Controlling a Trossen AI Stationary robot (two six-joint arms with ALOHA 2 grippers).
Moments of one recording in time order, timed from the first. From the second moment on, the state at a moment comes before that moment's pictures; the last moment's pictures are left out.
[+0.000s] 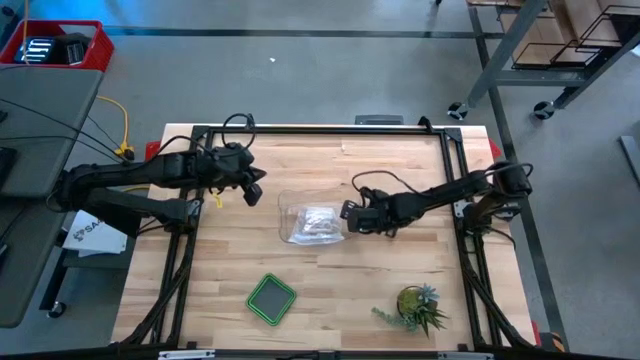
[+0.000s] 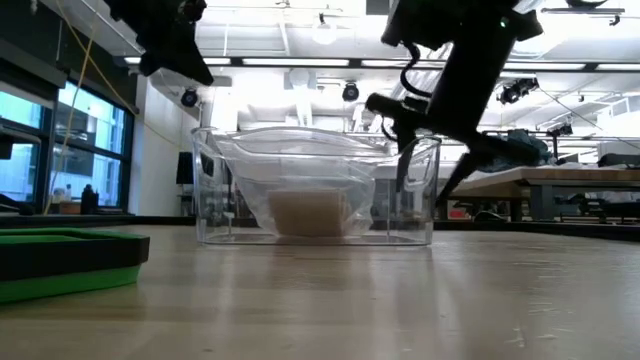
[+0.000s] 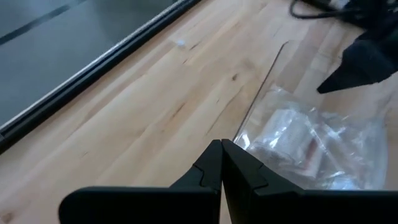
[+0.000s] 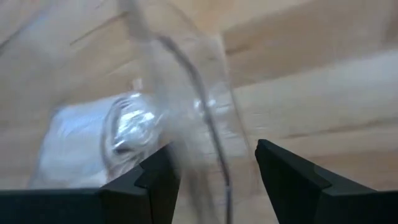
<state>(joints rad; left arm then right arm) 0.14 0.95 0.90 -0.67 -0.31 -0.38 0.14 1.70 1.03 -0.57 0.32 1.97</state>
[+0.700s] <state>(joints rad) 0.10 0.93 0.90 -0.49 -0.30 -0.40 0.06 1.54 1.03 -0.68 0.19 1.53</state>
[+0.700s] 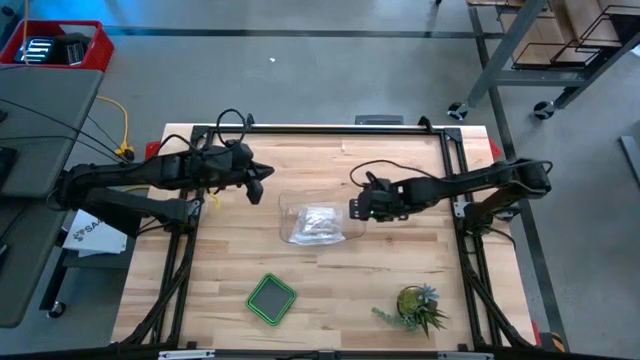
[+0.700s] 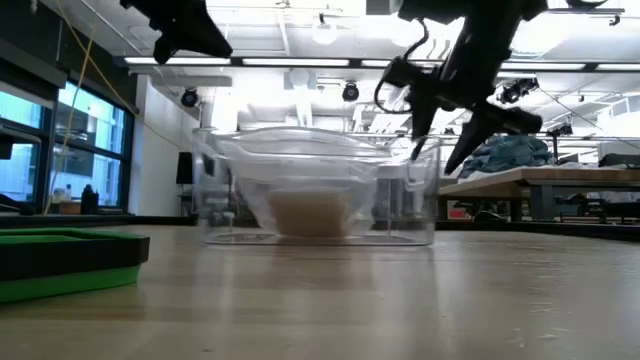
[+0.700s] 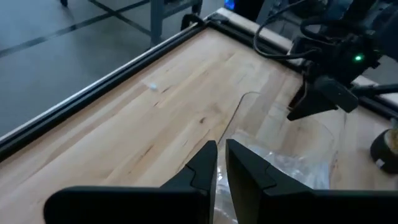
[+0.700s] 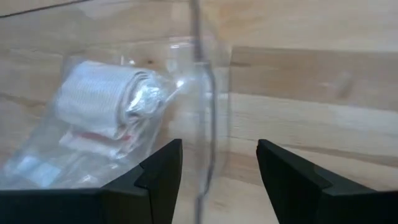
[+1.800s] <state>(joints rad) -0.02 0.36 0.28 -0.05 -0.27 -0.43 0.07 1.21 1.03 -0.62 0.28 1.04</state>
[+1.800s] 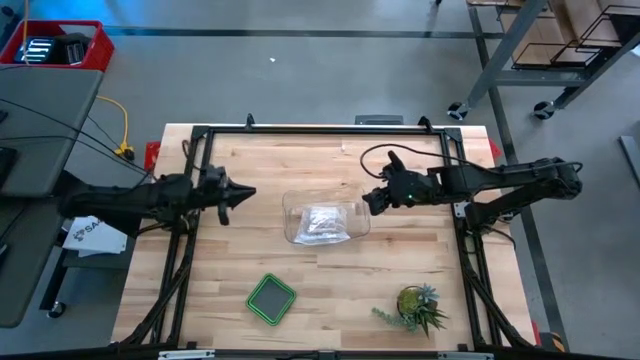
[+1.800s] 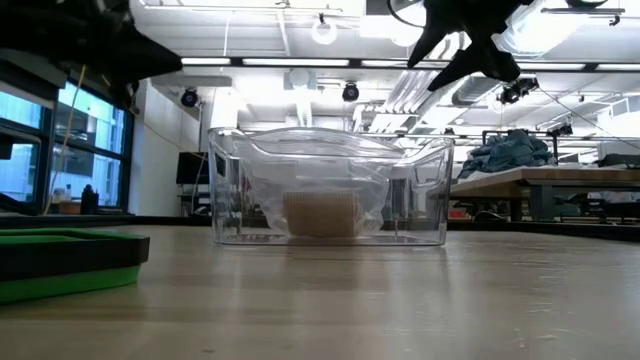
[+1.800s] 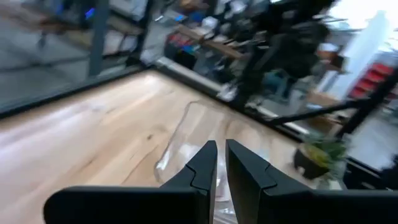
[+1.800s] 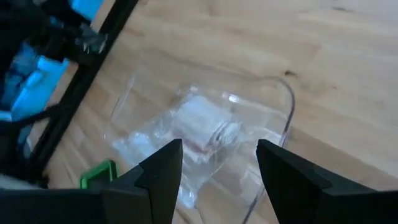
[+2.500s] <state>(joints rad) 0.00 0.19 0.01 0.16 -0.23 -0.43 0.11 0.98 1.03 -0.84 0.39 0.97</state>
